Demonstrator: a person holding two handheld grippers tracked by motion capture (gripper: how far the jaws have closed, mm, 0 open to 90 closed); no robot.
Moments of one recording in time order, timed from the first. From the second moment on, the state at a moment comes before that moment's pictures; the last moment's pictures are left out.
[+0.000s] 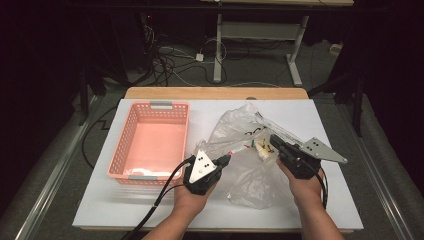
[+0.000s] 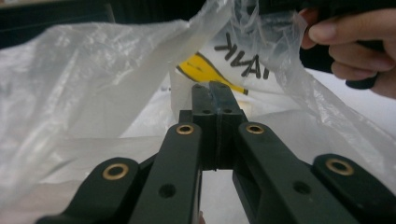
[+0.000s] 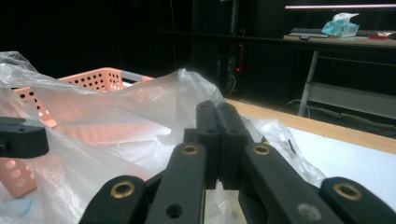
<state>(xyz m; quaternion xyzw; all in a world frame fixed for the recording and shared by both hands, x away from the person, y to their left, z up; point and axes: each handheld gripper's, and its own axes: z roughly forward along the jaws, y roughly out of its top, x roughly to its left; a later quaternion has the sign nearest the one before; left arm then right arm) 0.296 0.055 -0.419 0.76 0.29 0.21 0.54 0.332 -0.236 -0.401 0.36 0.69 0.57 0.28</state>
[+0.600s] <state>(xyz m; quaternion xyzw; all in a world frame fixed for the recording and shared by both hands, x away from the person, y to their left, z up) 0.314 0.050 -0.377 0.71 0.28 0.26 0.59 0.343 -0.232 -0.385 0.35 0.66 0.60 0.30</state>
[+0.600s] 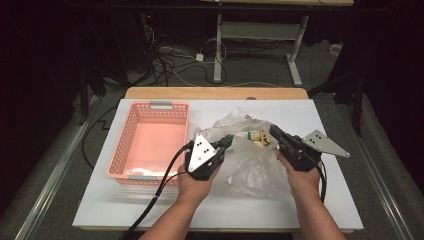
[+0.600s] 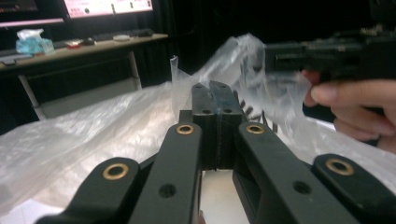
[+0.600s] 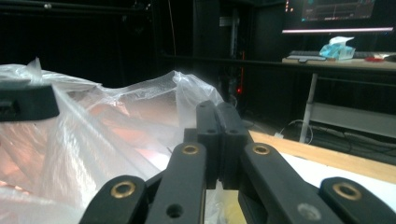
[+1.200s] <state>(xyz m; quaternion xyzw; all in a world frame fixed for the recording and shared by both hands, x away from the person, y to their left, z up) 0.338 0.038 -0.301 0.68 0.25 0.32 0.62 0.360 -0.224 -0.346 0.34 0.62 0.63 0.33</state>
